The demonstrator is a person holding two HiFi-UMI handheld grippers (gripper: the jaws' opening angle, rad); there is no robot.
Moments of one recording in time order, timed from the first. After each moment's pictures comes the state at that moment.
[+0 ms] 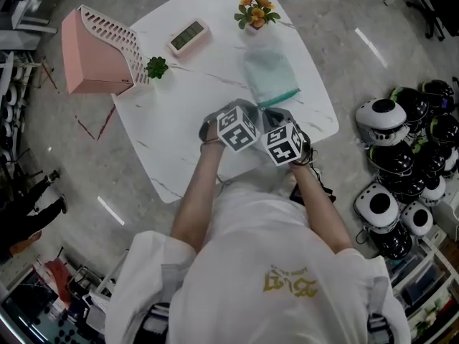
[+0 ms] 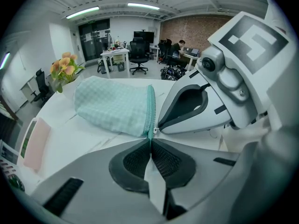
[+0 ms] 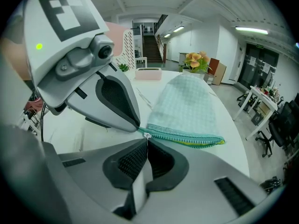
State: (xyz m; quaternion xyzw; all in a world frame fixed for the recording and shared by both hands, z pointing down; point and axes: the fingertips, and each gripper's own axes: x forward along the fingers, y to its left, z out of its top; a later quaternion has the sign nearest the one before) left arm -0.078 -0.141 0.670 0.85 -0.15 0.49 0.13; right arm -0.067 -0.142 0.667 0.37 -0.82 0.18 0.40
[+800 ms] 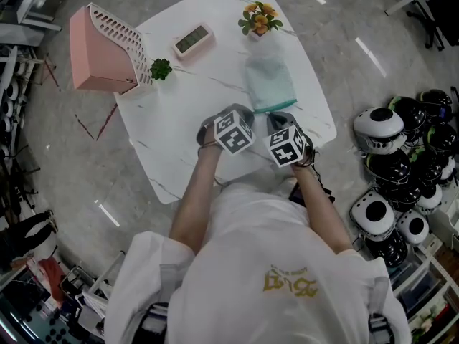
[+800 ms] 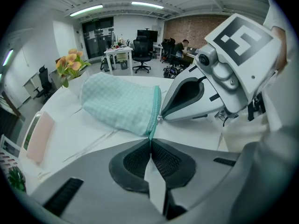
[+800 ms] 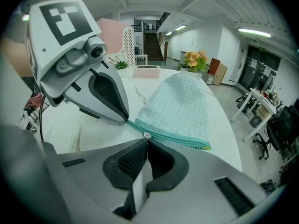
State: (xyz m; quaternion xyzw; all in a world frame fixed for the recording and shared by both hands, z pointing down) left arm -0.091 -0.138 0.671 0.84 -0.17 0.50 0.14; right arm -0.053 -0.144 0.669 0.37 -0.81 0.18 0.42
